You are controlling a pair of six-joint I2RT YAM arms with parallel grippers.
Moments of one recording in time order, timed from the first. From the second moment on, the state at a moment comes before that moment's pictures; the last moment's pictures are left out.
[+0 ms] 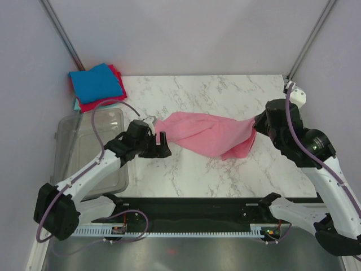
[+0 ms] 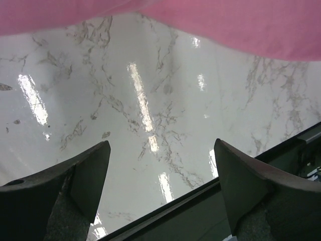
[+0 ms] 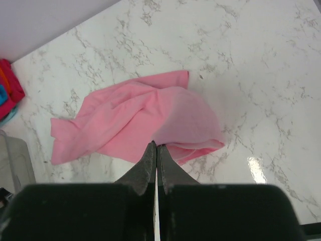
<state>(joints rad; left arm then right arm) -0.53 1.10 0.78 -0.48 0.15 -0.47 0.55 0.99 1.46 -1.03 0.54 0.75</state>
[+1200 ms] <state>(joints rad) -0.46 1.74 1.25 -0.36 0.04 -0.44 0.42 1.18 1.89 -0.99 0.60 0.47</state>
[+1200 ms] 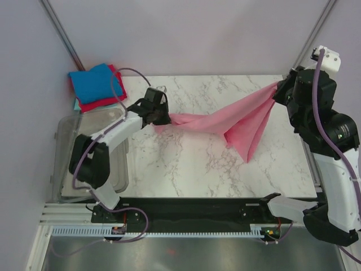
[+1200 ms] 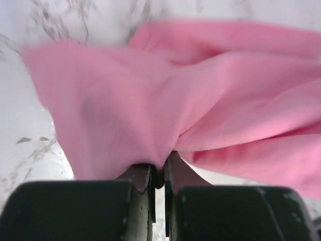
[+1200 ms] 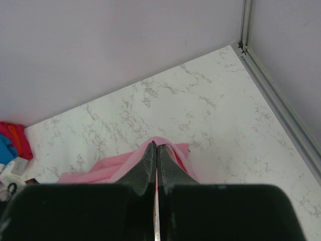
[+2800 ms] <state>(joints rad) -0.54 1.33 0.72 -0.53 0.23 -0.49 0.18 1.23 1.30 -0.87 0.40 0.41</state>
